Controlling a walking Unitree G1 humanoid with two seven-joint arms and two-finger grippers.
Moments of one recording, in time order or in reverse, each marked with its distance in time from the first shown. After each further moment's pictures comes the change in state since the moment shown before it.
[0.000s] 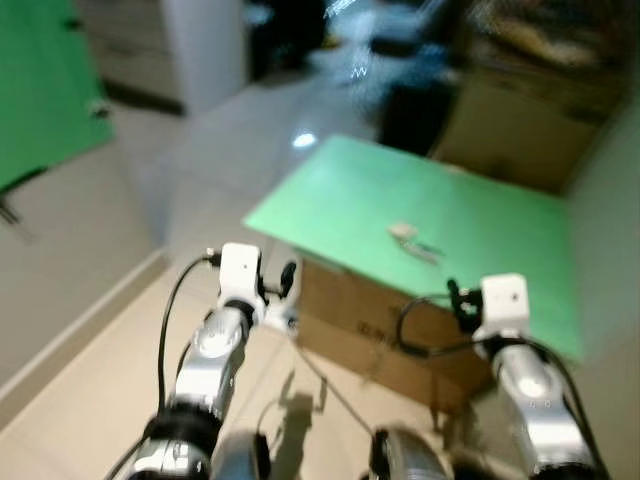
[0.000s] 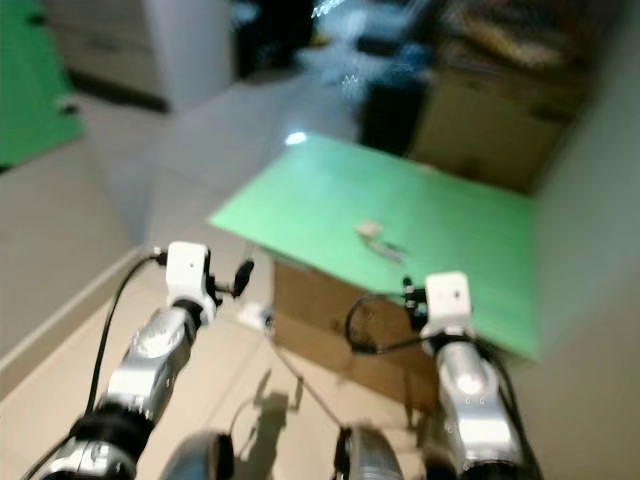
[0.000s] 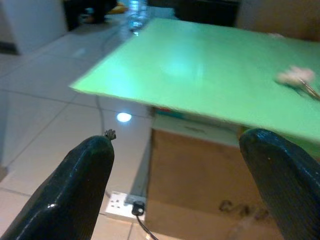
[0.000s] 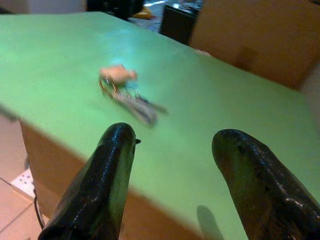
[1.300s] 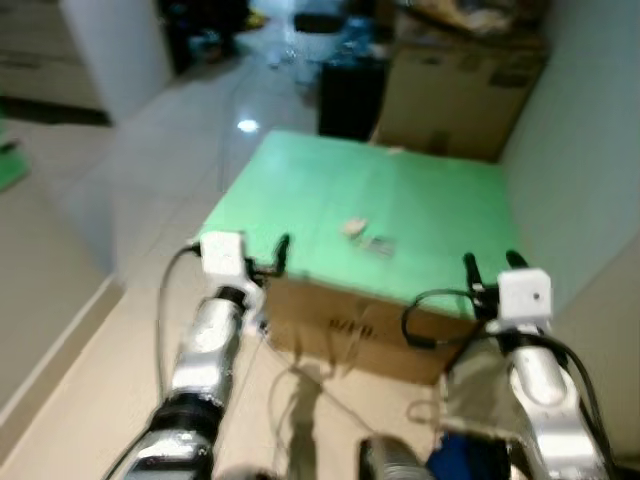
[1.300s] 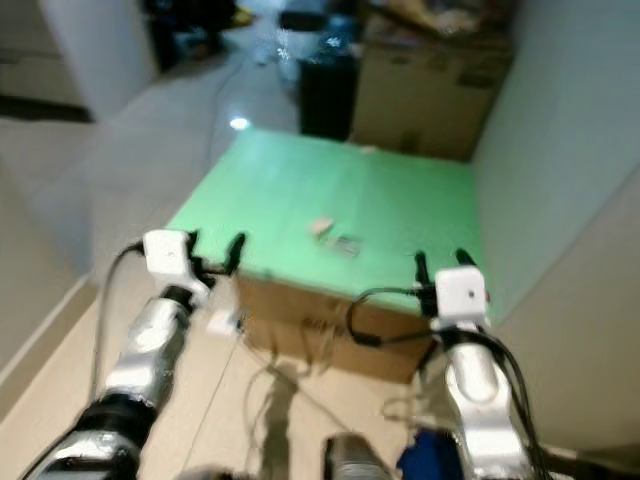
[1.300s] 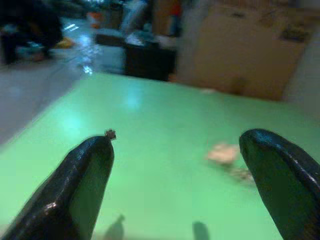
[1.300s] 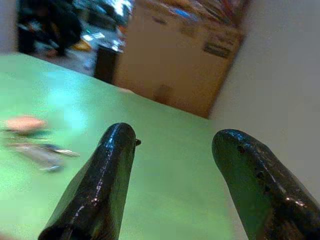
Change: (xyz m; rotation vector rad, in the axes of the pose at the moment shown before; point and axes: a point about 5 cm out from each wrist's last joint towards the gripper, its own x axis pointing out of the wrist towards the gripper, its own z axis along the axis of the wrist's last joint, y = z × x) left arm 0.006 -0.021 0.021 -0.120 -0.227 -0.106; right arm -0.018 -0.021 0.025 -0.101 -0.220 -0.130
